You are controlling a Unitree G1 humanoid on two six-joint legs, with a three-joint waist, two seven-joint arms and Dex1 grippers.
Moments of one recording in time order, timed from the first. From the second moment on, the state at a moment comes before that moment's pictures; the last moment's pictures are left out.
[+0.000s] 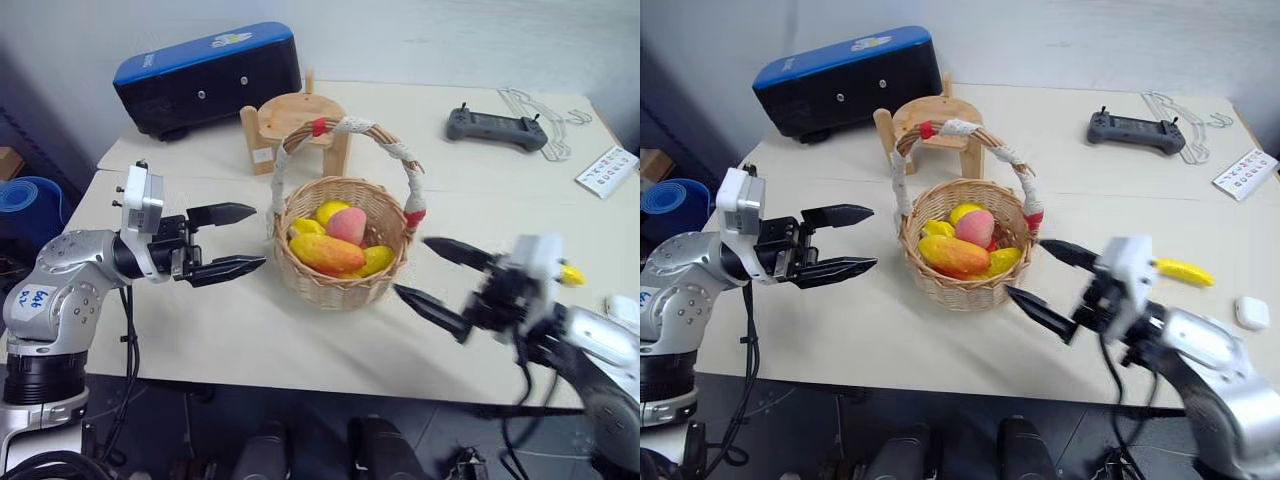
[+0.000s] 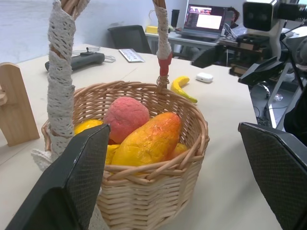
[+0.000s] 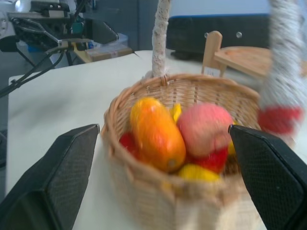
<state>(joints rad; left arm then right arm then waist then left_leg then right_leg) -0.45 0.75 0.22 -0.14 -0.74 0.53 -1.14 0.09 -0.63 -0.41 -0.70 0.73 0.54 0.76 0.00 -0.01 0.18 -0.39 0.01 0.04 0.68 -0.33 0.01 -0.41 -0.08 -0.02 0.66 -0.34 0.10</state>
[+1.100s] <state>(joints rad) -0.42 0.71 0.15 -0.15 -0.68 0.45 -1.19 -0.03 -0.50 -0.46 -0.33 0.60 0.79 0.19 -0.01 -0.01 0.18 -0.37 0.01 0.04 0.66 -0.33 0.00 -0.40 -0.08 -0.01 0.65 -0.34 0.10</state>
